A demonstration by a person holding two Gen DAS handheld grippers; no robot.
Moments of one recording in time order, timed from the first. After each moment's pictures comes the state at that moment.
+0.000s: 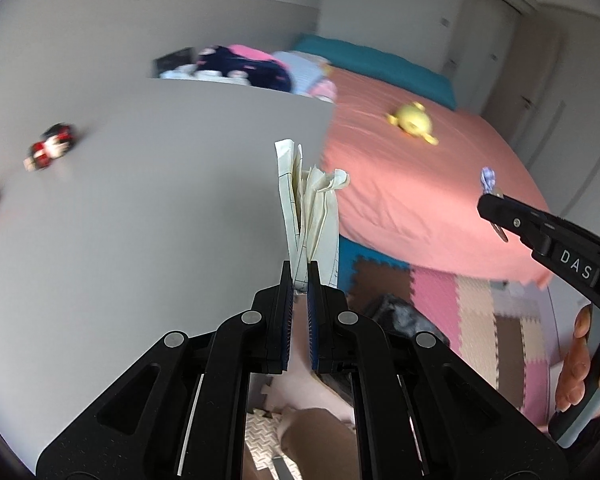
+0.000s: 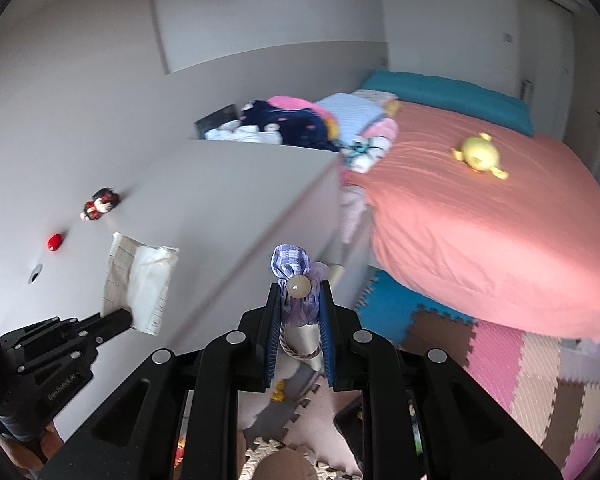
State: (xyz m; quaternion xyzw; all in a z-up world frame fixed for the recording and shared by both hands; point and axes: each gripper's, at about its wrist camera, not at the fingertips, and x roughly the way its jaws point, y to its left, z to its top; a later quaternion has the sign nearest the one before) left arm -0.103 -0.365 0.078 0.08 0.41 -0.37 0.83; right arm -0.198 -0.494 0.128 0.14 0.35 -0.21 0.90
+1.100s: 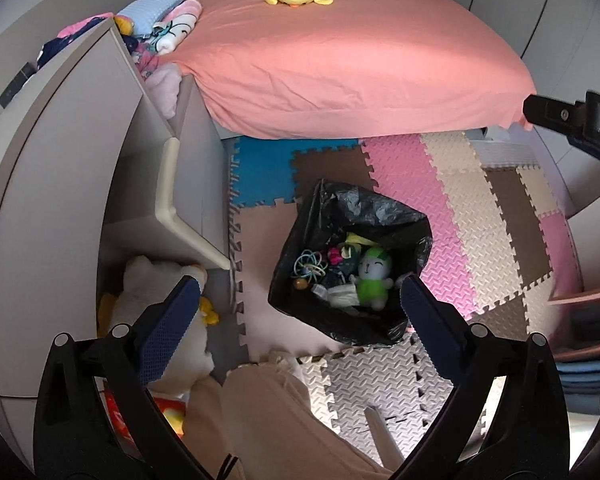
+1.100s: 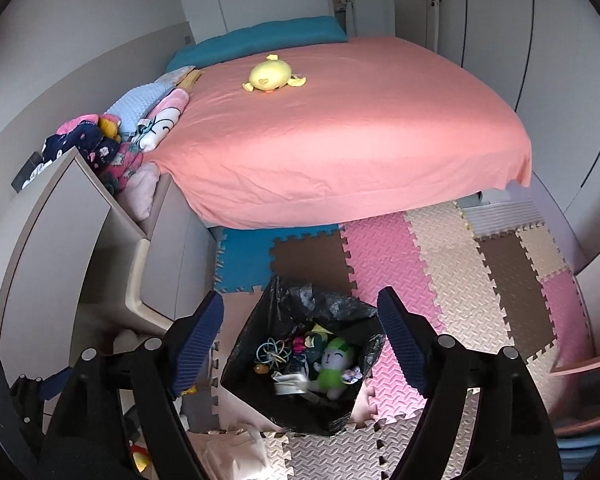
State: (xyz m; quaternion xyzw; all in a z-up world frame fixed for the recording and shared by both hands) left arm -0.240 -0.538 -0.049 0.29 0.46 -0.44 0.72; right arm -0.397 -0.638 0.021 0.27 0.36 -0.44 0.78
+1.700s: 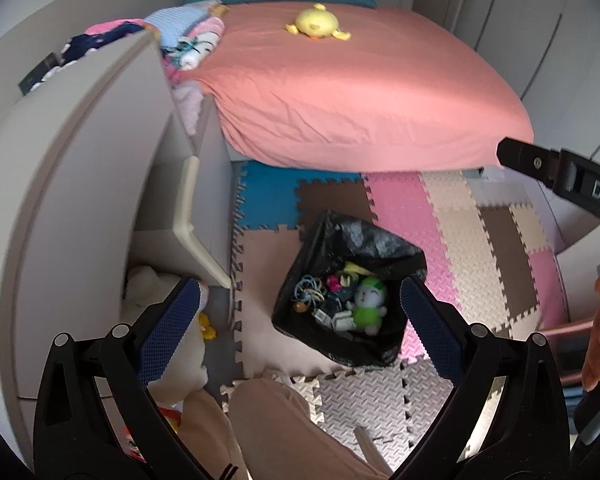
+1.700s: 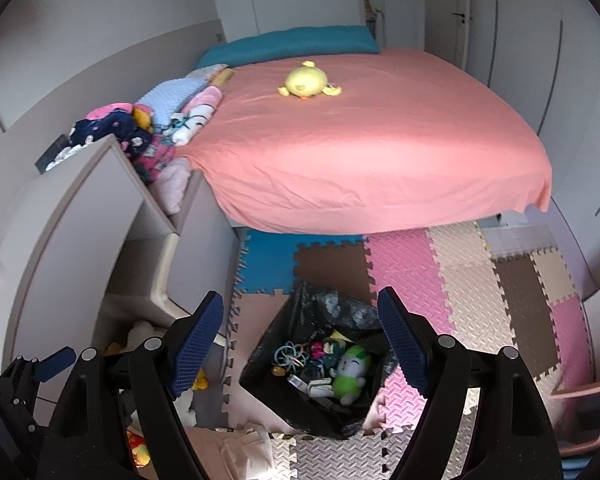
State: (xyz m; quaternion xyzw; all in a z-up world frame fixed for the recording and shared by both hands) left arm -0.213 -0.501 -0.005 0.22 0.44 -0.44 0.75; right arm -0.349 -0.603 0.051 0.23 0.36 -0.40 0.81
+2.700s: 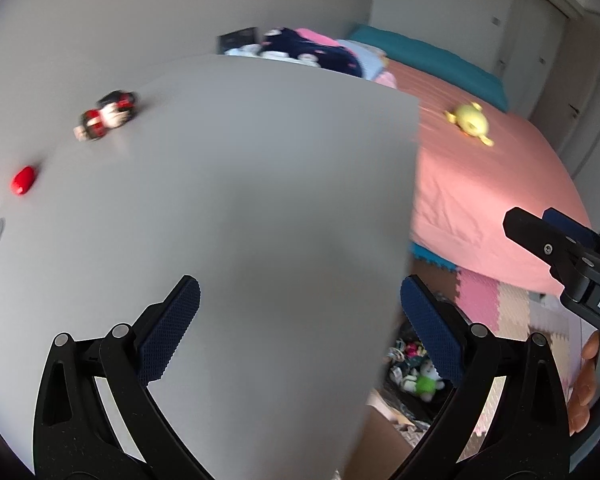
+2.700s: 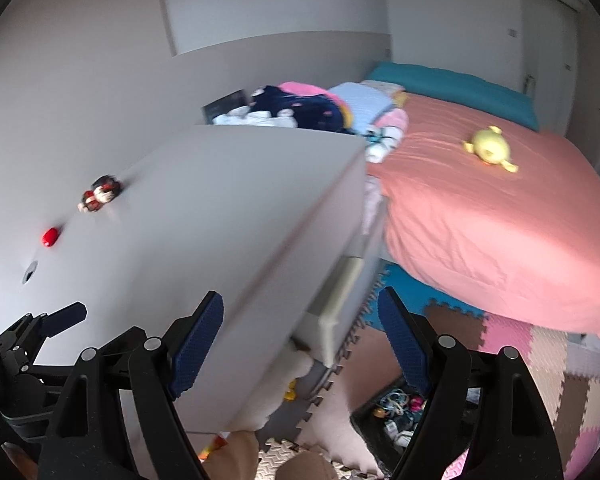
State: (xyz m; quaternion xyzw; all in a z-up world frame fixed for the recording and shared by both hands) left arm -0.039 -0.301 0.056 0.07 0.43 -0.26 0.86; right arm -0.113 -0.436 0.105 0.13 0.37 -0.18 0.90
